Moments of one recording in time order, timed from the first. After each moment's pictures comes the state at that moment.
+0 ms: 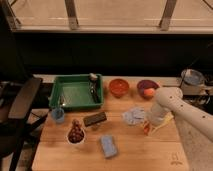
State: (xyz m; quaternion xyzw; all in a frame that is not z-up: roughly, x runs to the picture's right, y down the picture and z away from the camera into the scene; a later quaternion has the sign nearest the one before) arm 0.247 0.227 0.804 -0.35 -0.24 -0.29 0.86
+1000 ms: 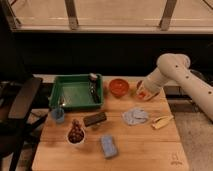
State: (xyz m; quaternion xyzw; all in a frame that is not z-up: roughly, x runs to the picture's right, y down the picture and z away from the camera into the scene) arm 0.186 0.021 0.778 -0.17 -0.26 -0.36 0.88
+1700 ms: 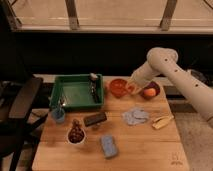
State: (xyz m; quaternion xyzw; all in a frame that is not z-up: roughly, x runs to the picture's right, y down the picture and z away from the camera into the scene) arm 0.150 0.003 0.783 -0.14 -0.28 -0.38 0.87
